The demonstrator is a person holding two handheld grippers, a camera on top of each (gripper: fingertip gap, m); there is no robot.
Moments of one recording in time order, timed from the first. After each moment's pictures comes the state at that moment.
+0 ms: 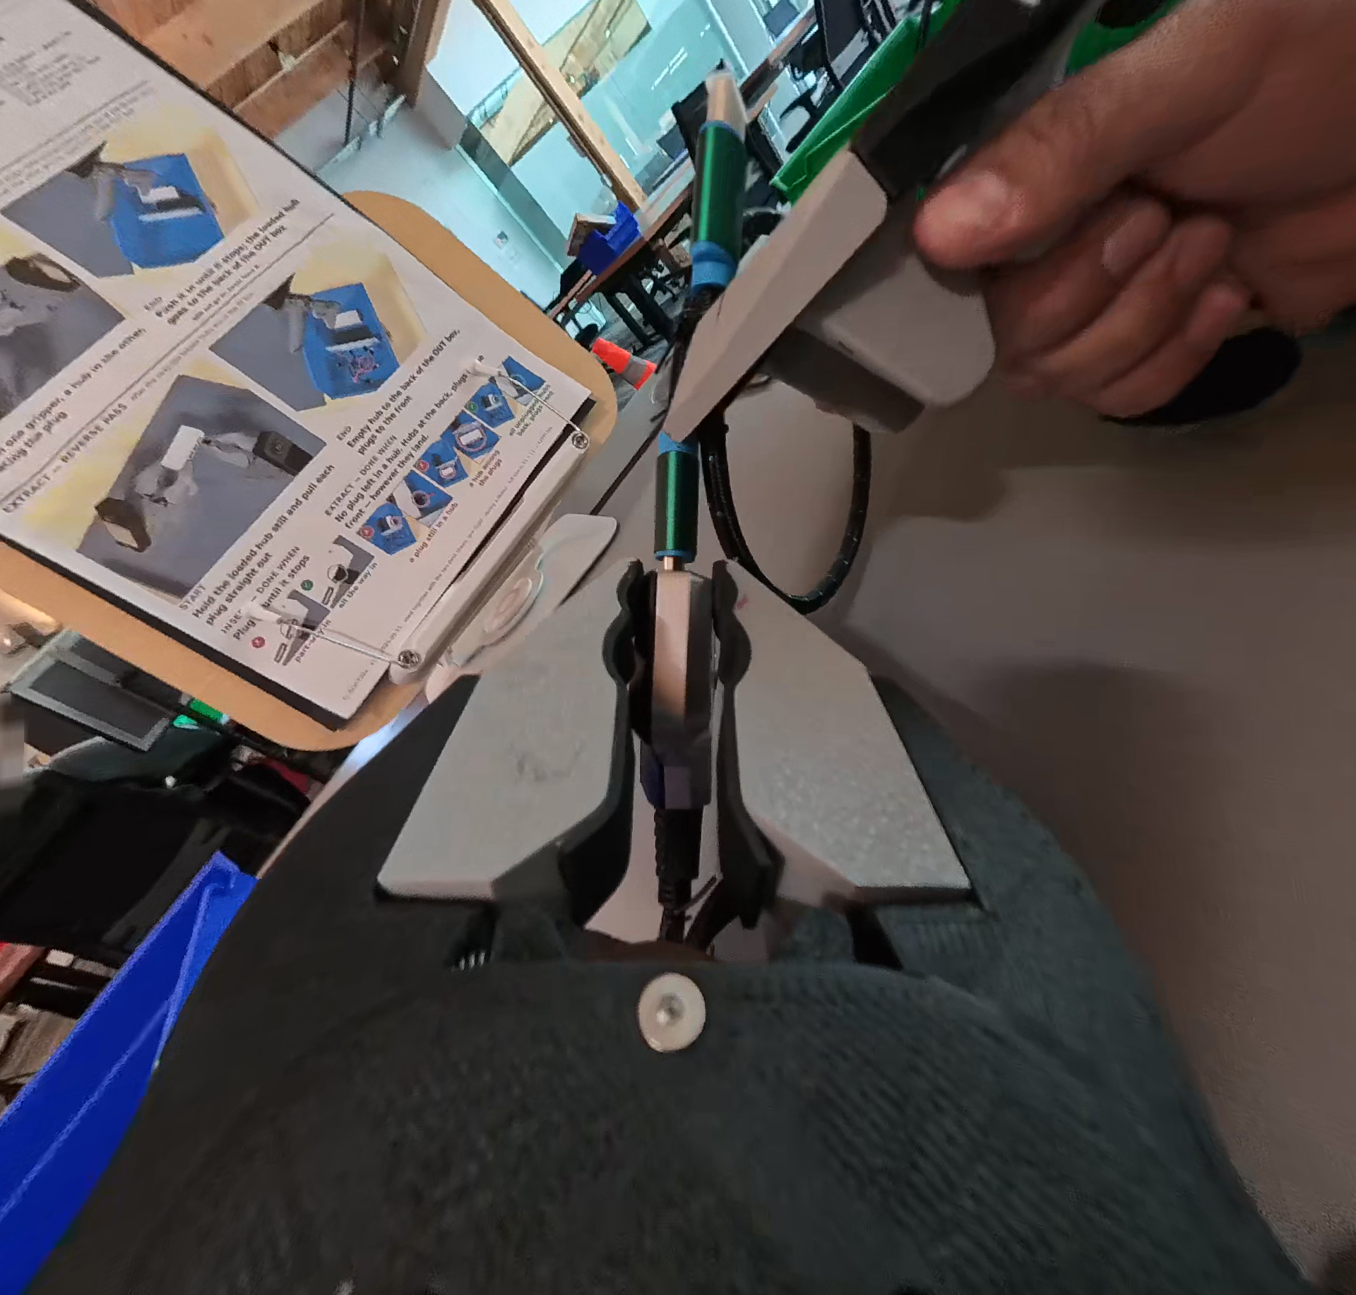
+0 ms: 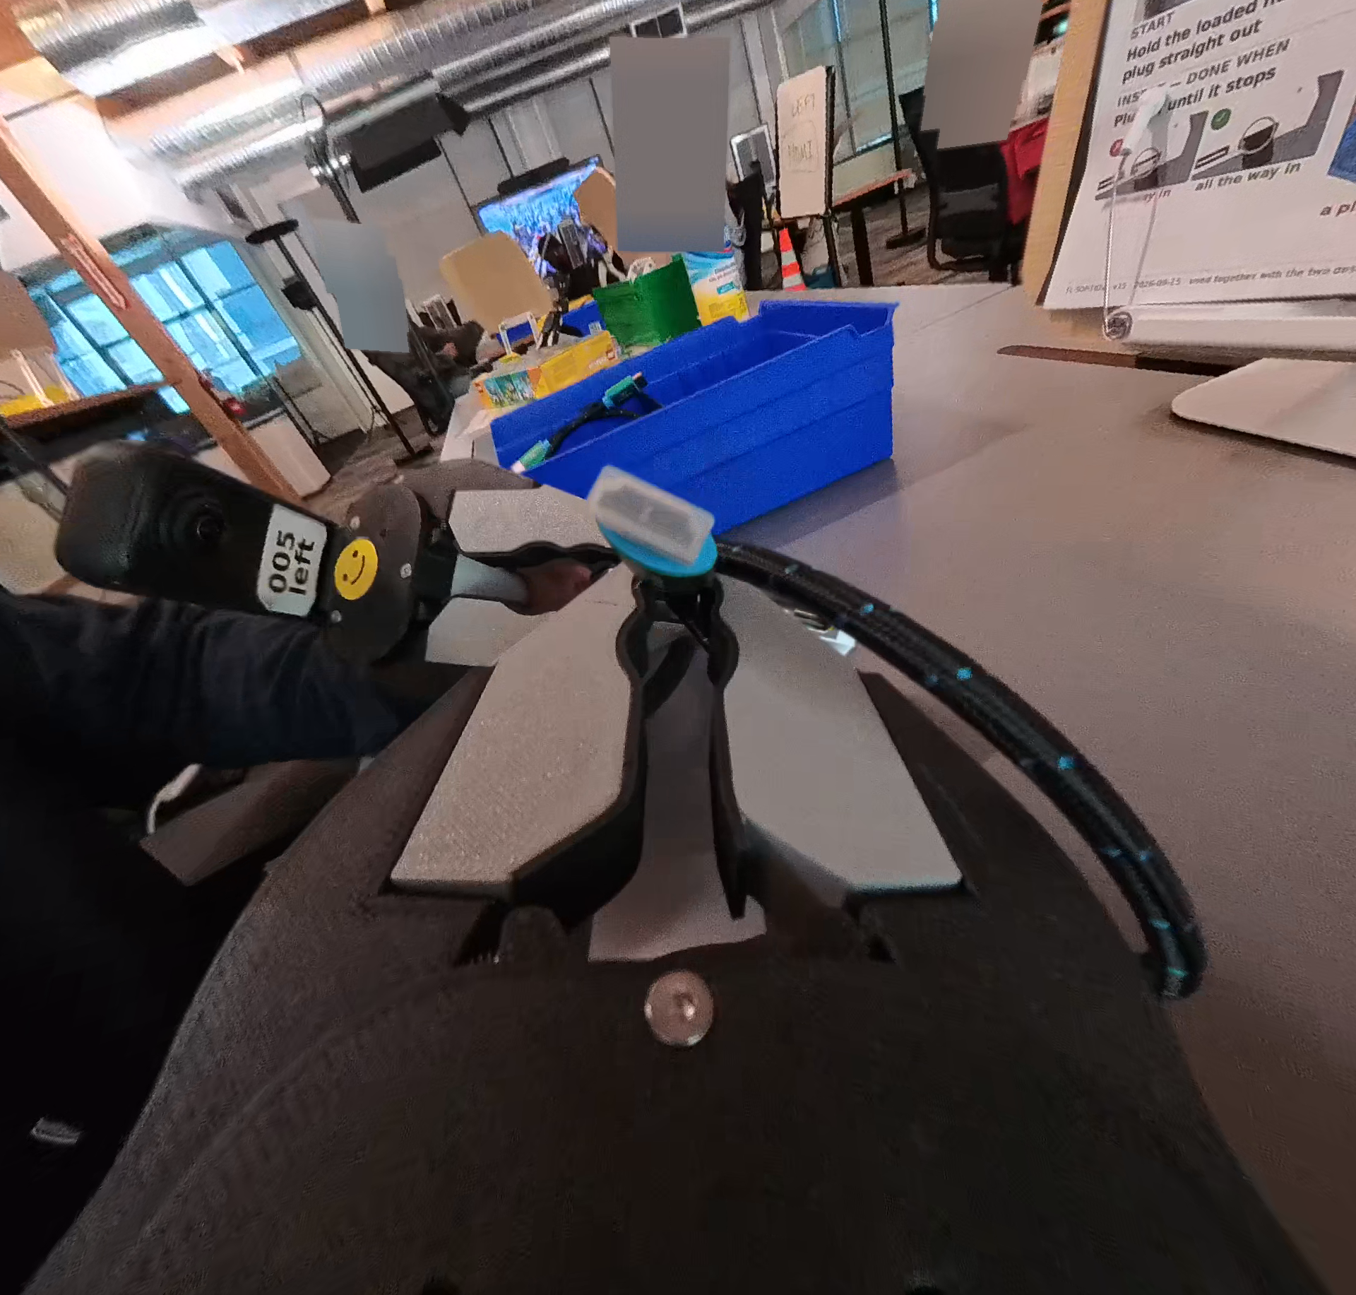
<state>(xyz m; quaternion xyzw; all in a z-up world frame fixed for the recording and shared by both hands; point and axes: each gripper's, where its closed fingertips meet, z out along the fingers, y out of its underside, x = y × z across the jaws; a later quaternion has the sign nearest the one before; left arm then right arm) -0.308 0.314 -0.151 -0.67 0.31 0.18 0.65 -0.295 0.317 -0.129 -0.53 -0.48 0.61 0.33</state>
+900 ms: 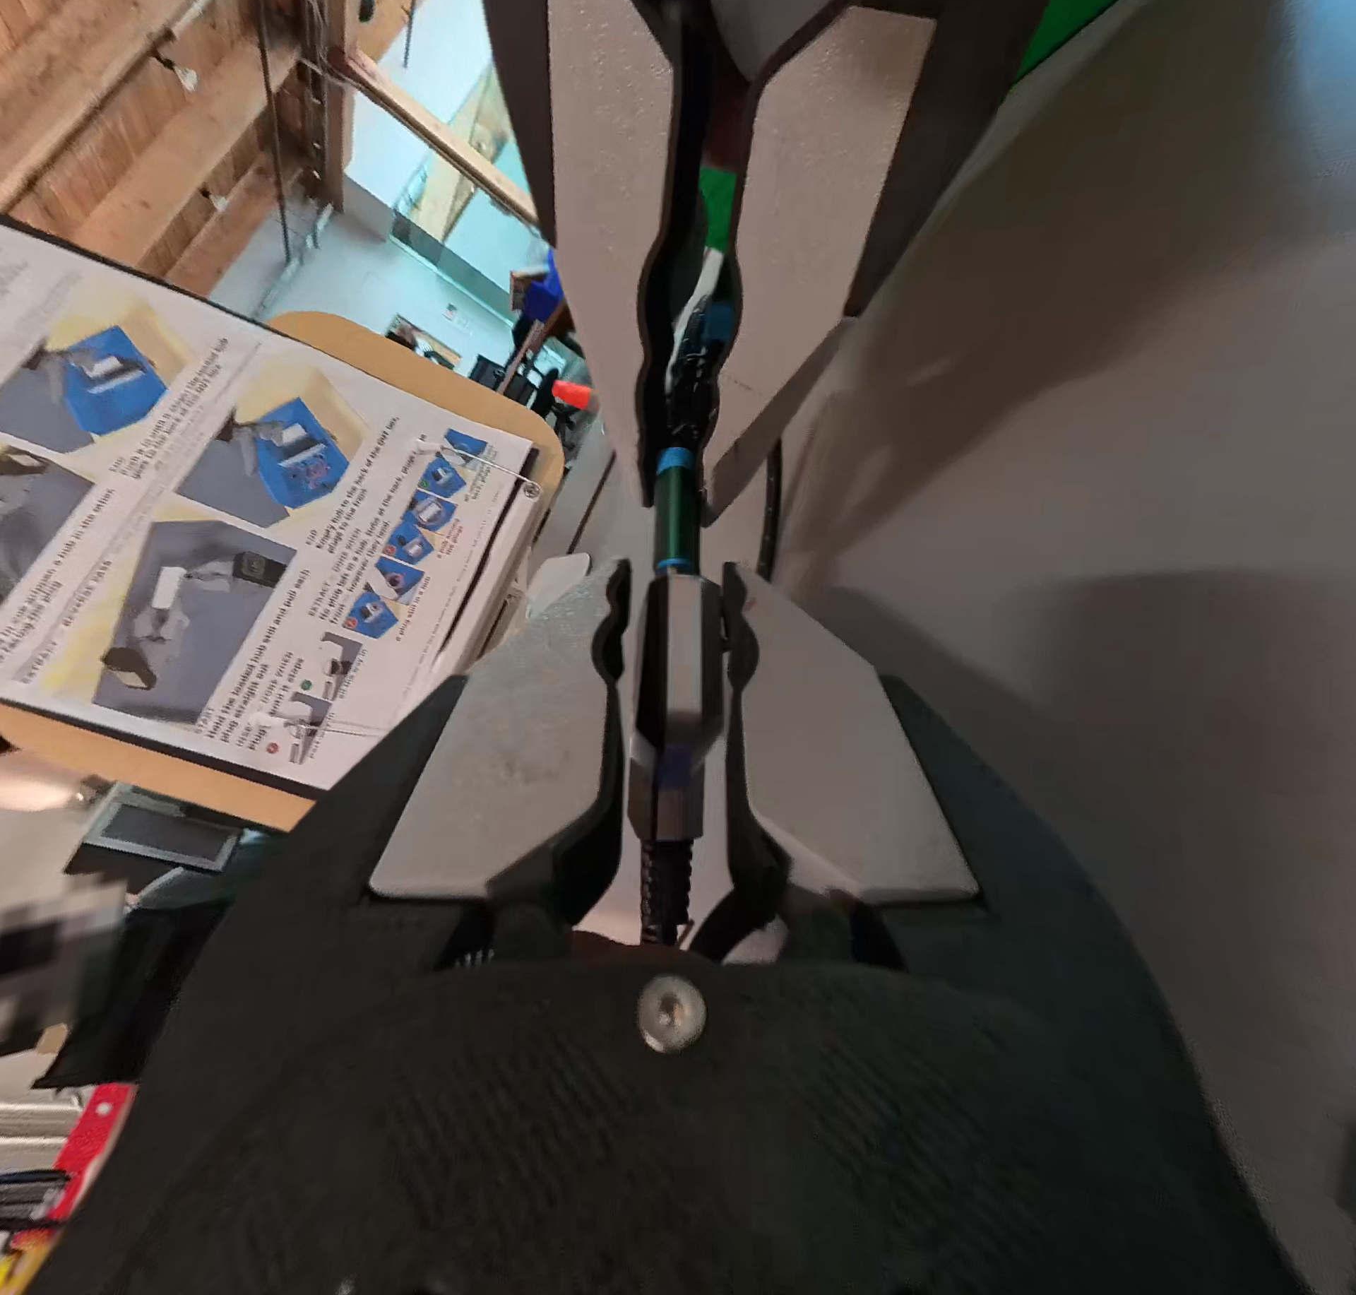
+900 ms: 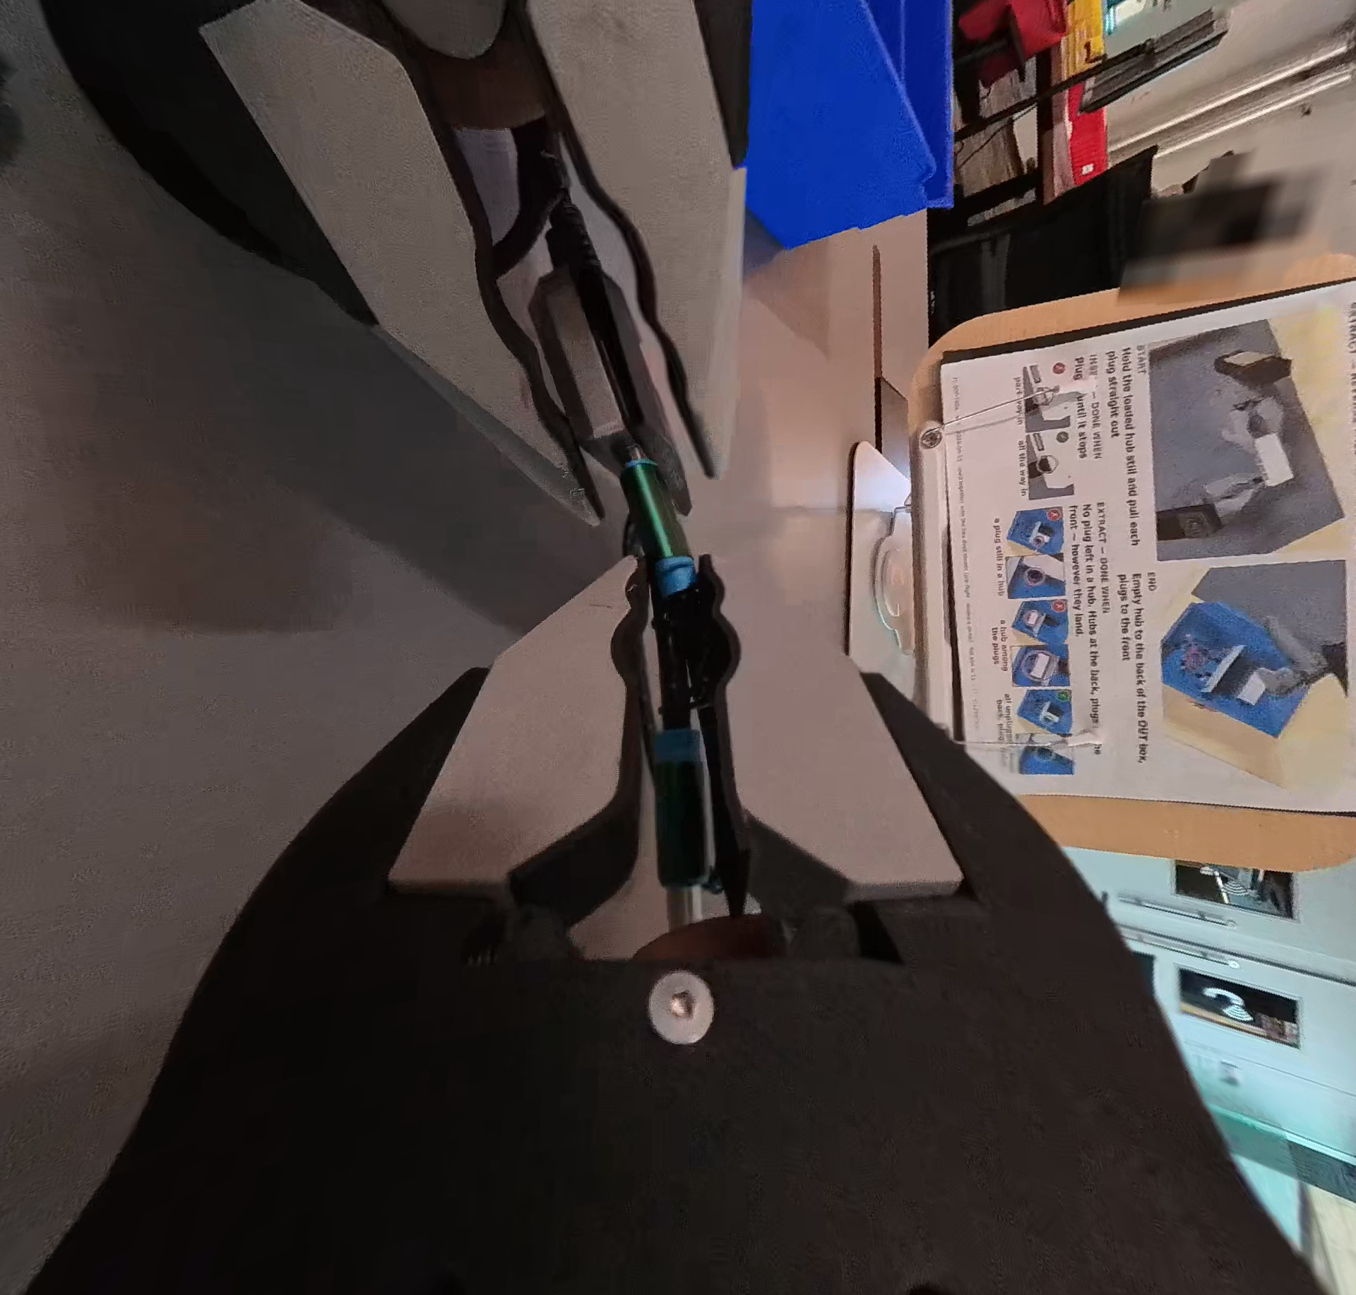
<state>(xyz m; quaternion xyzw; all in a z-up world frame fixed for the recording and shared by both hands) -0.283 0.301 -0.164 -0.63 0.41 0.21 0.62 -0.281 0.307 -0.167 -0.31 -0.81 0.03 0.50</state>
